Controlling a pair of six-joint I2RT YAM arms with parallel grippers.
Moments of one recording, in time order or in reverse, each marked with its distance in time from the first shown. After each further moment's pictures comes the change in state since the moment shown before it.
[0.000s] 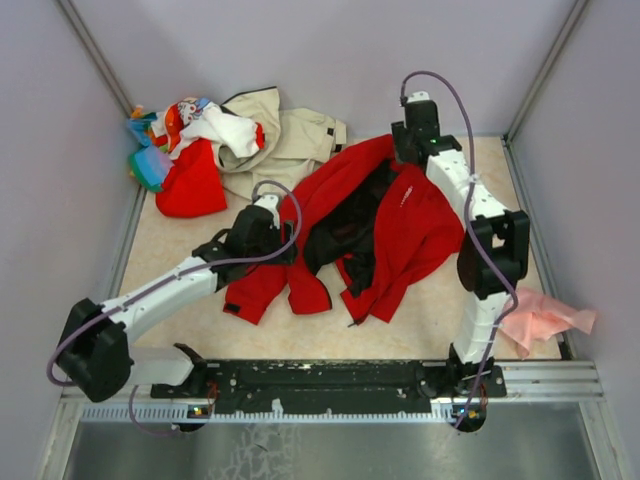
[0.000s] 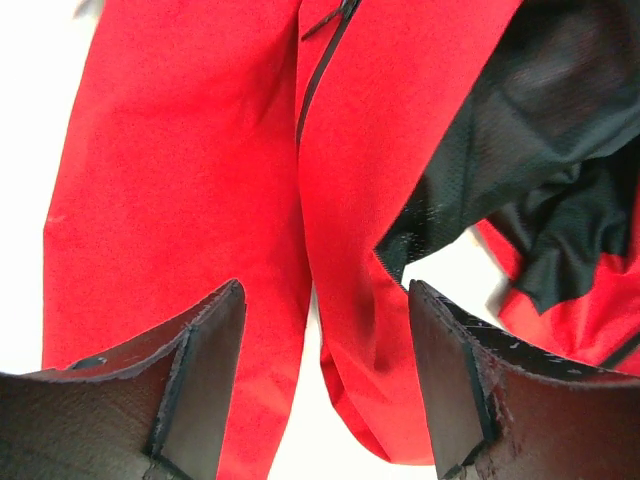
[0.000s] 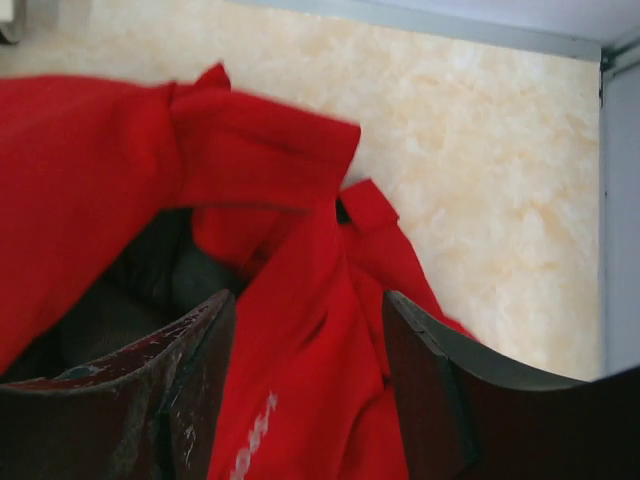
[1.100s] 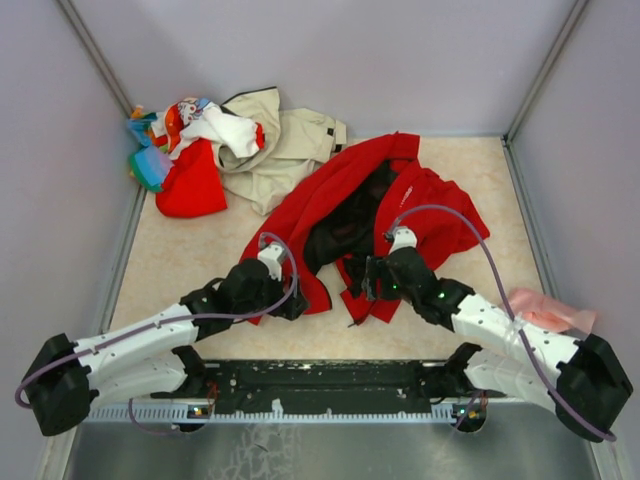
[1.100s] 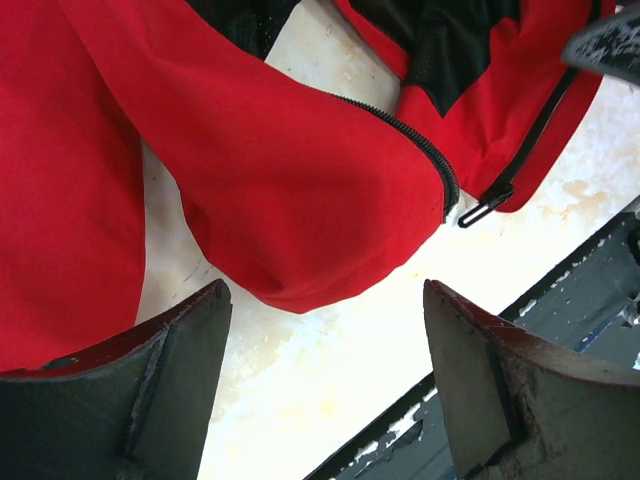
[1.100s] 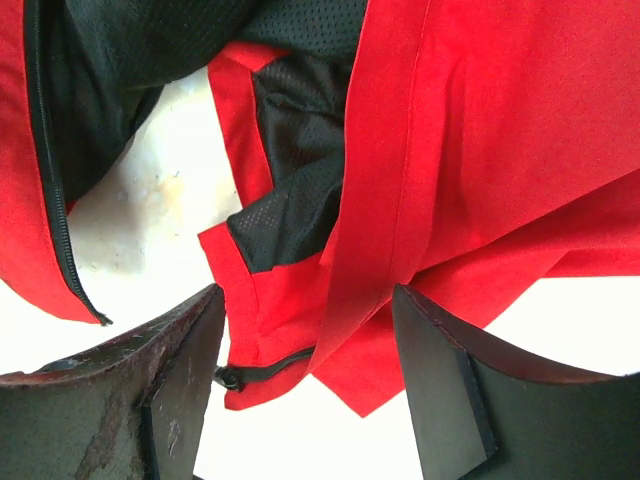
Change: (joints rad) left arm -0.233 -0.332 -0.347 0.083 0.126 -0.106; right arm 0.512 -1.014 -1.264 0.187 -0.088 0.563
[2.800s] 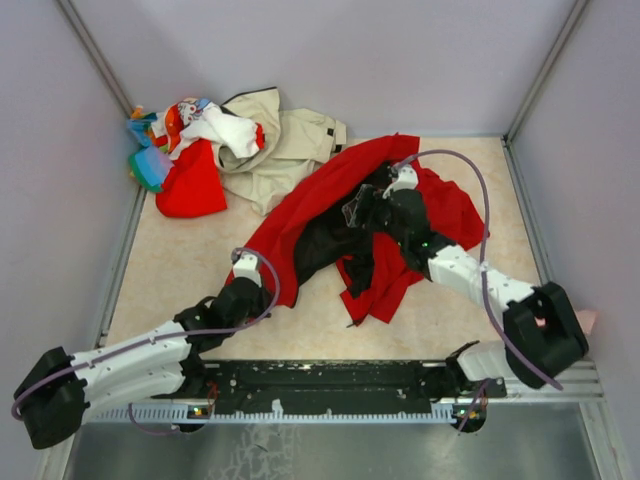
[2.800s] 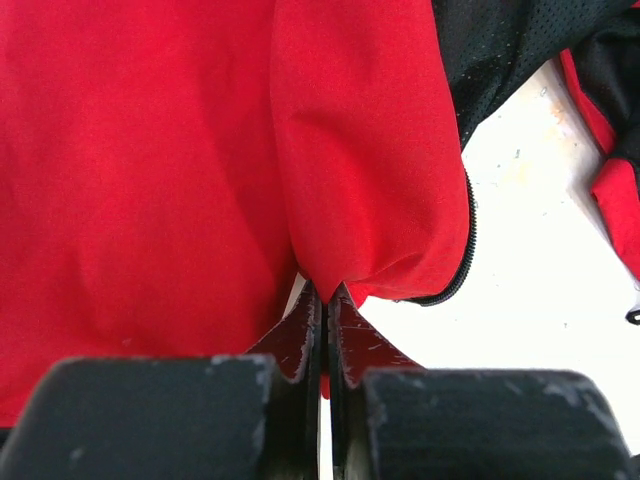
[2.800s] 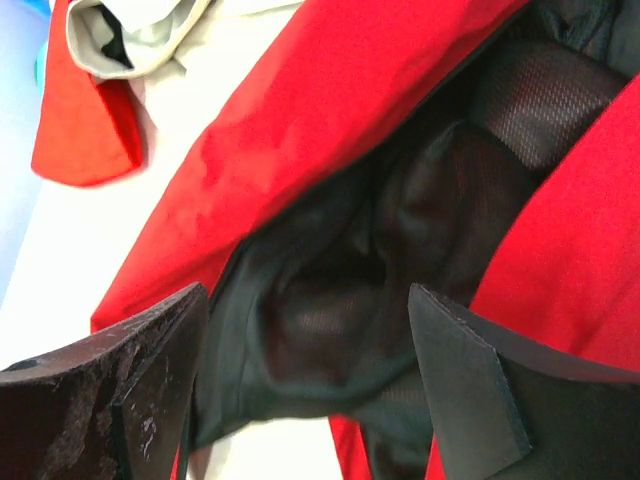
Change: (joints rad) left arm -0.003 -0.106 -0.204 0.103 -0.373 -0.060; right arm -0.203 0.329 0.256 0.450 -0.128 0.033
